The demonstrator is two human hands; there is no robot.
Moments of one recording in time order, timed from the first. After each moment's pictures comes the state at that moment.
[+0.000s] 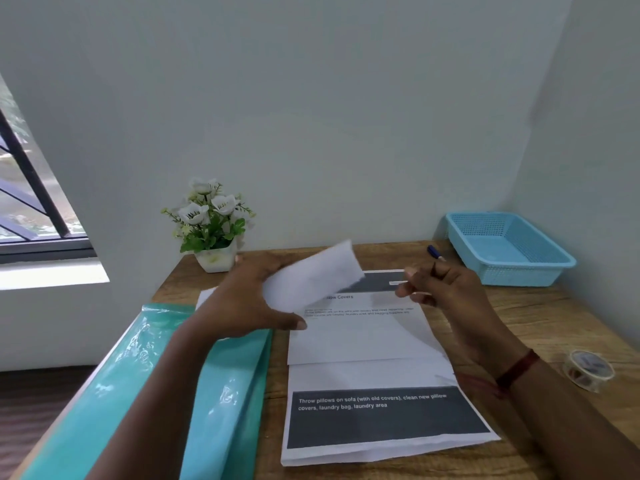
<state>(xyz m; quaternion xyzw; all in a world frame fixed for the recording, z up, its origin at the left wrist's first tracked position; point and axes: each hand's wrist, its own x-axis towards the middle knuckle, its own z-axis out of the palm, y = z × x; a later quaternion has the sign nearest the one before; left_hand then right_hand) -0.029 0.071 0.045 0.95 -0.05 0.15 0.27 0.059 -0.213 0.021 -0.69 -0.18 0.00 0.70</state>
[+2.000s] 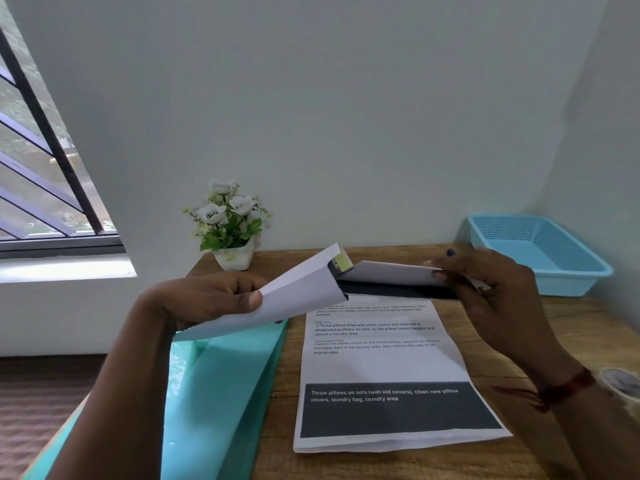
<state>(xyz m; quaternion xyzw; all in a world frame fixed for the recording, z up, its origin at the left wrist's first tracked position) -0.057 0.105 0.085 0.96 -0.05 -0.11 0.25 0.072 -0.241 0.031 -0.74 -0.41 -0.36 0.40</state>
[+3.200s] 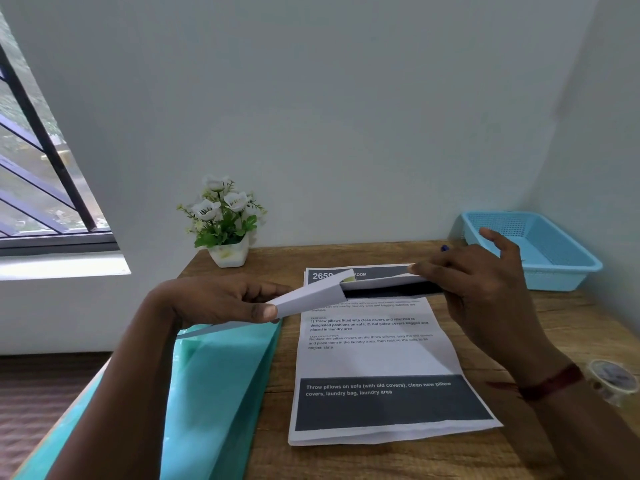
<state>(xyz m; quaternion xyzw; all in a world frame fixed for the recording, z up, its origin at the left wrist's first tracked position) -0.046 0.095 0.078 0.92 -0.09 -0.21 0.32 0.066 -0.241 0.028 -0.77 -0.40 -0.47 0.16</state>
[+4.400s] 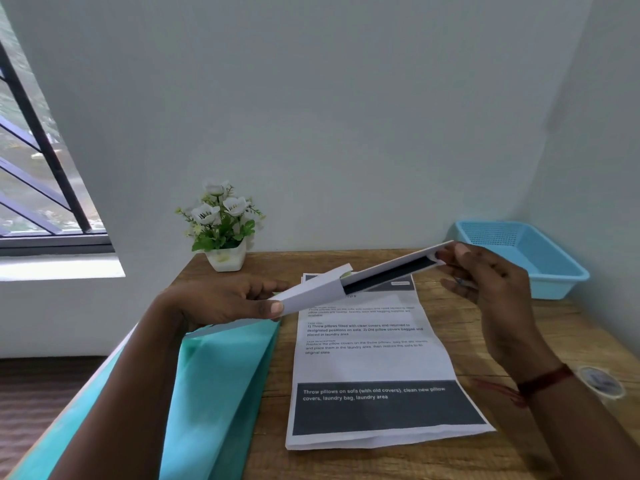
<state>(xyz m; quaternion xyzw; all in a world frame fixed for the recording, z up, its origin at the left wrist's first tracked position) -0.046 0.081 0.085 0.95 -0.08 -0.15 0.28 0.068 -0.238 0.034 -0.62 -0.13 -0.10 0.77</state>
